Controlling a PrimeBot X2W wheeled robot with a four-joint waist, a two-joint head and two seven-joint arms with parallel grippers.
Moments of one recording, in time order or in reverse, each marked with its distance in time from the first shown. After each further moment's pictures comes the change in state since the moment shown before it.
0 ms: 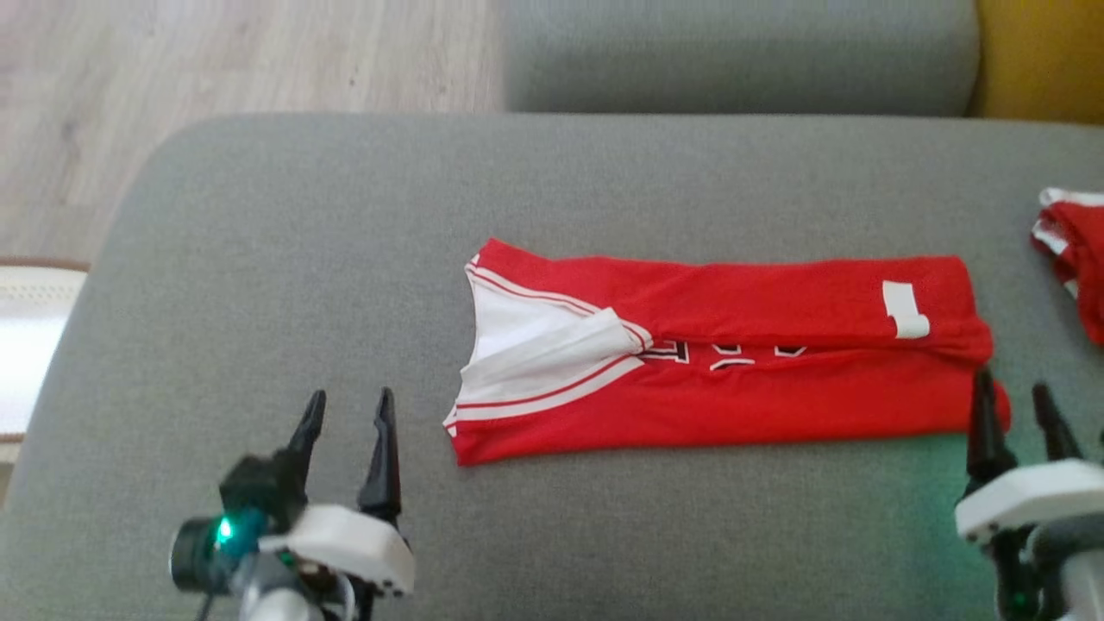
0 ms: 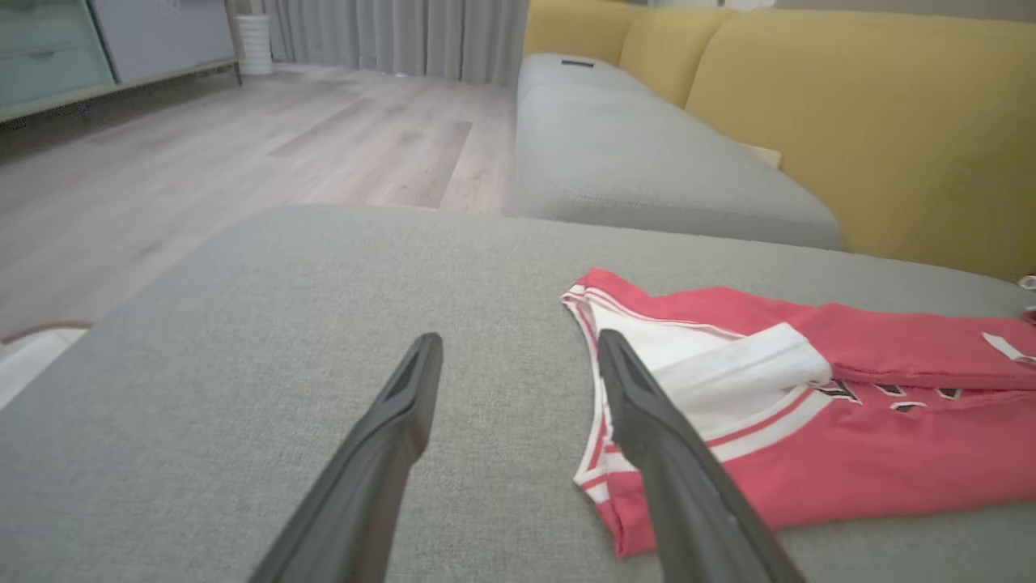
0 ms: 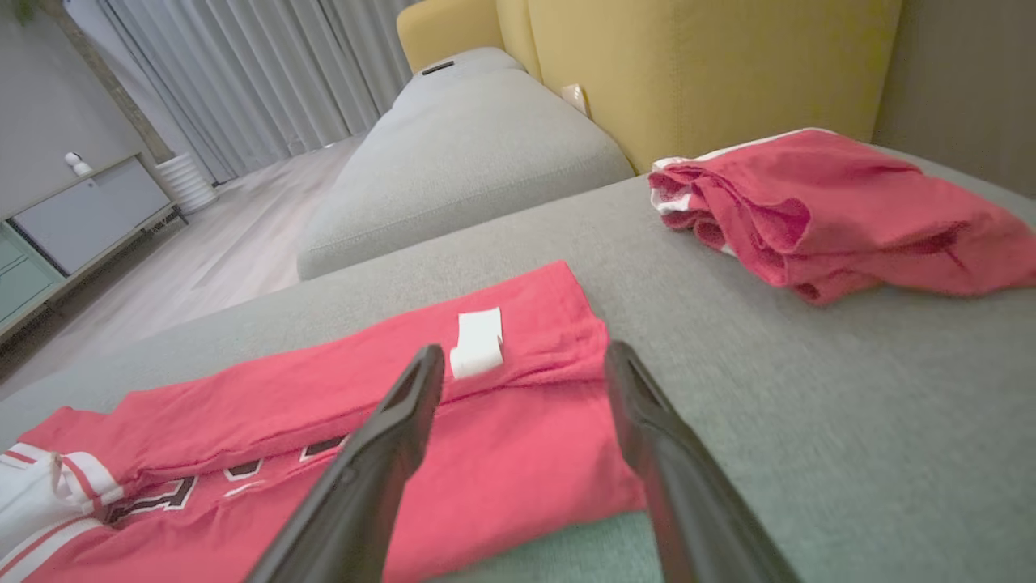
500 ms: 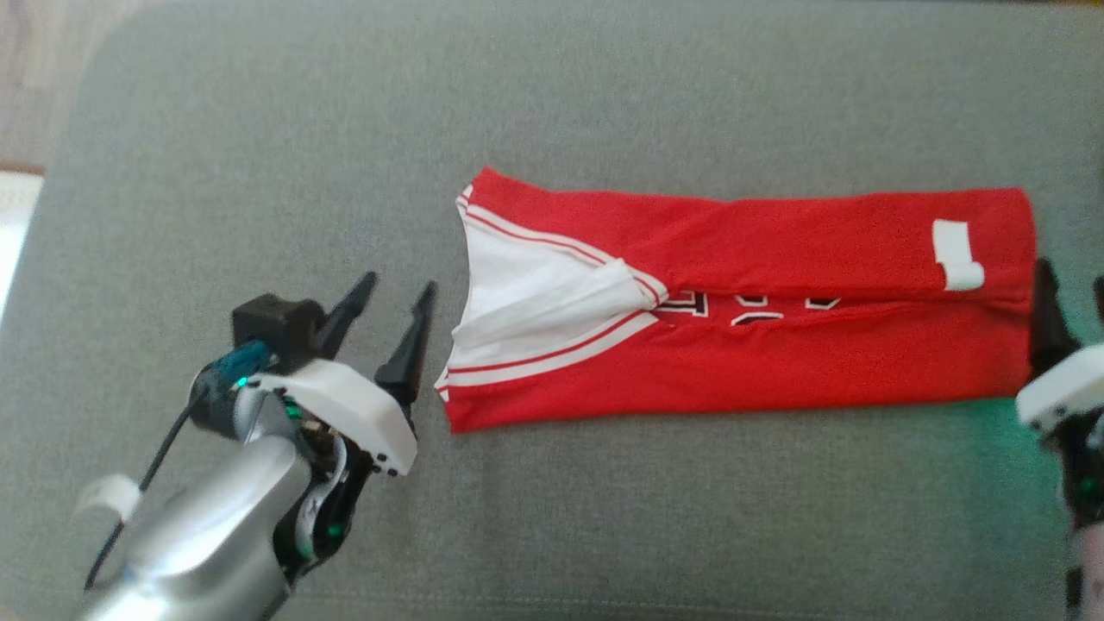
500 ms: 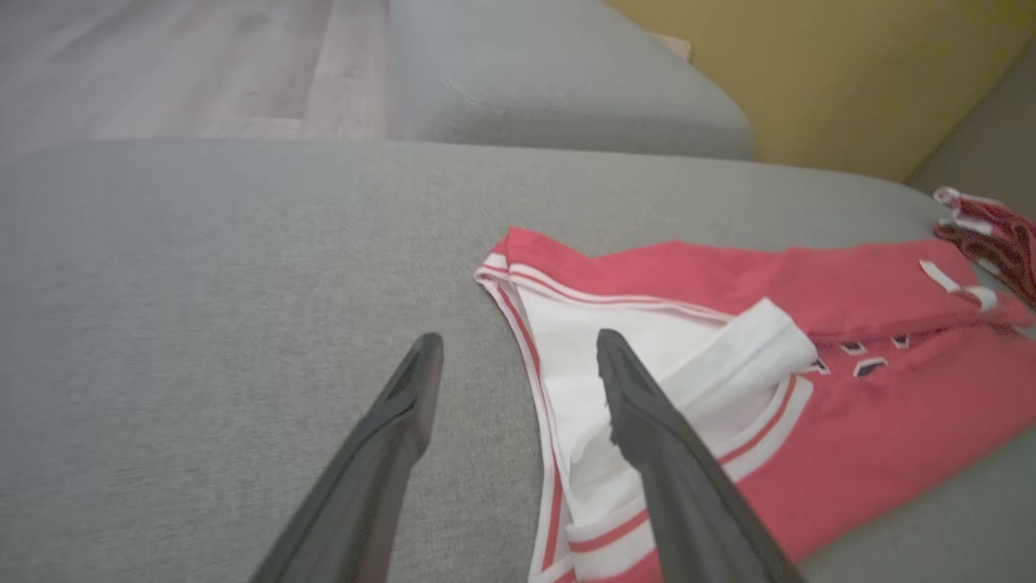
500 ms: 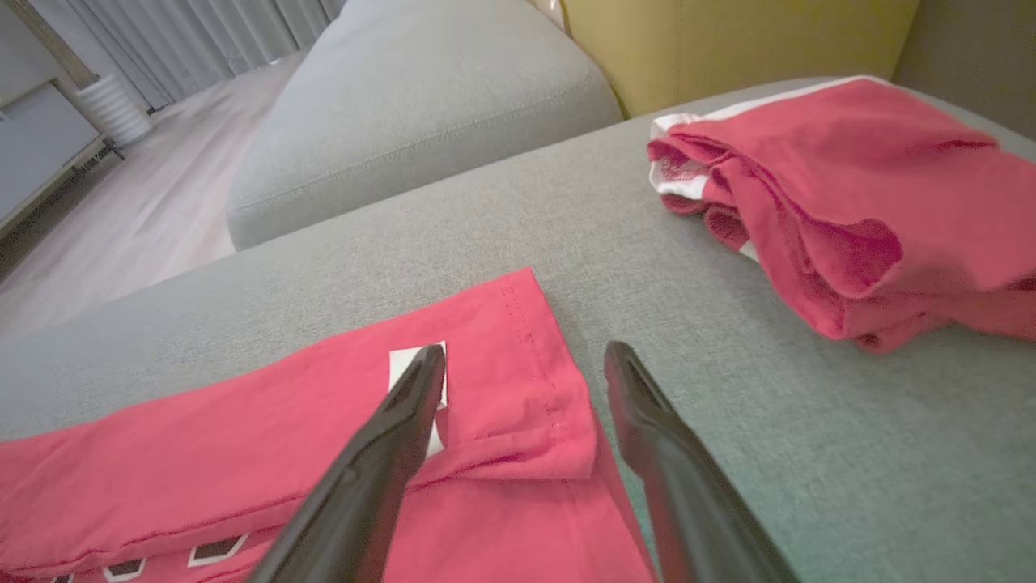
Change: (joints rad) left arm -0.465 0.185 -0.417 0.125 -0.417 -0.108 0.001; right arm -0.181 -0.036 -0.110 -0.069 -0.019 0.000 0.261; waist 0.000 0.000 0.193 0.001
